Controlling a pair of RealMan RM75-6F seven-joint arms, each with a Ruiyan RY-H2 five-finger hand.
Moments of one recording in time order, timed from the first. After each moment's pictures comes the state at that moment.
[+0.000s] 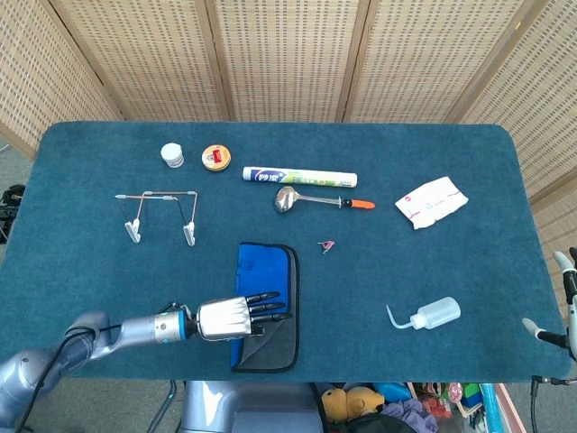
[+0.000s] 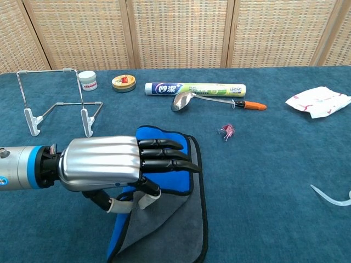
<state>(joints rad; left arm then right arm) -0.90 -1.81 0.31 -0.70 2.06 1.44 -0.28 0.02 -0.98 0.14 -1.75 -1.33 1.48 0.00</state>
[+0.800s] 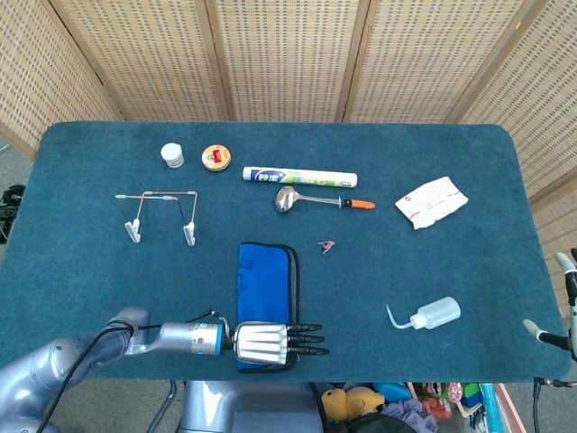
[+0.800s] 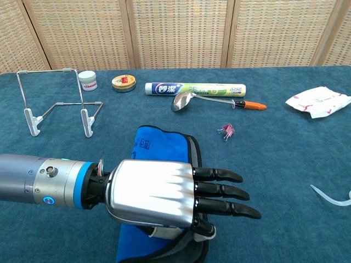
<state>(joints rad) -1.04 -1.89 0.28 -0.78 2.15 1.36 -0.08 0.02 -0.97 0.14 -1.76 -1.33 1.49 0.02</state>
